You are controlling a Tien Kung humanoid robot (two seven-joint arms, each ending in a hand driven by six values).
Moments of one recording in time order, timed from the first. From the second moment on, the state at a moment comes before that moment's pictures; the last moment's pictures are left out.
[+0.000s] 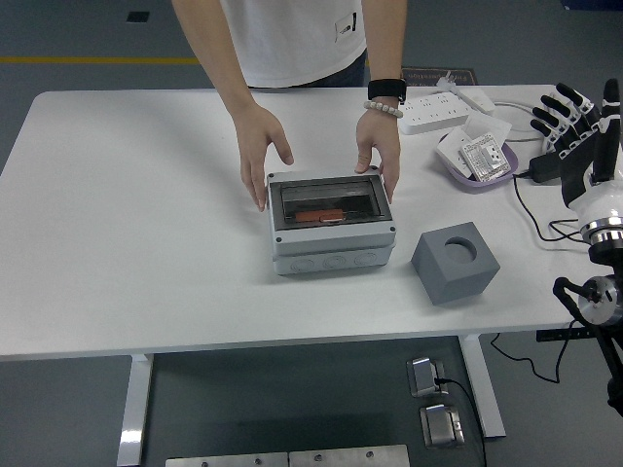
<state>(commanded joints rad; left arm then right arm) 0.05 0.24 -0.82 -0.18 1.12 0.04 0.11 0.18 -0.35 1.41 1.35 -0.74 -0.15 0.29</state>
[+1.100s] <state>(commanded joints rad) 0.04 0.28 -0.79 -0.18 1.08 0.04 0.09 0.14 -0.34 1.44 1.38 -0.82 -0.18 0.26</state>
